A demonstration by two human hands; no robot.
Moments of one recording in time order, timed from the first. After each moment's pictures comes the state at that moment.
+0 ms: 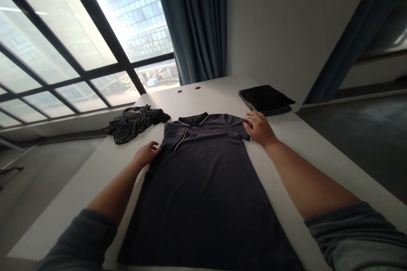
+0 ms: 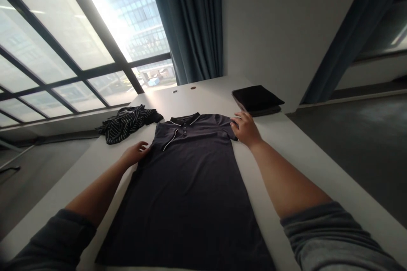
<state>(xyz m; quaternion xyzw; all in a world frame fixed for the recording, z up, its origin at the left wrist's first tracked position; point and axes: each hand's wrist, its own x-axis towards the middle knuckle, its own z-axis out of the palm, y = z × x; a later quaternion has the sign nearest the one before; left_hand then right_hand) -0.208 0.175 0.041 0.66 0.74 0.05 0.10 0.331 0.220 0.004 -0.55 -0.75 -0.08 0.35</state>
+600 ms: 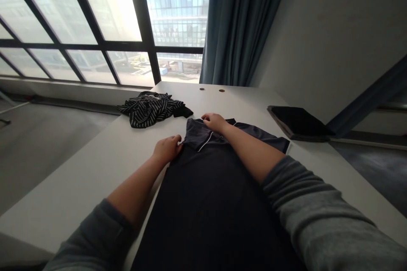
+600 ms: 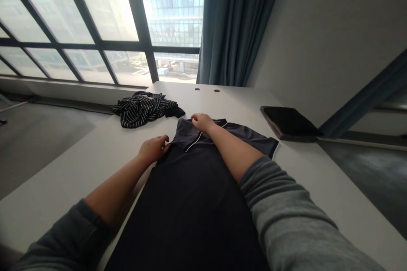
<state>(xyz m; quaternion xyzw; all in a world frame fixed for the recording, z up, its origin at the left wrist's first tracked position) -0.201 0.151 0.039 0.73 0.67 0.09 0.01 0.036 0.314 0.072 -0.47 -0.86 0.12 0.16</state>
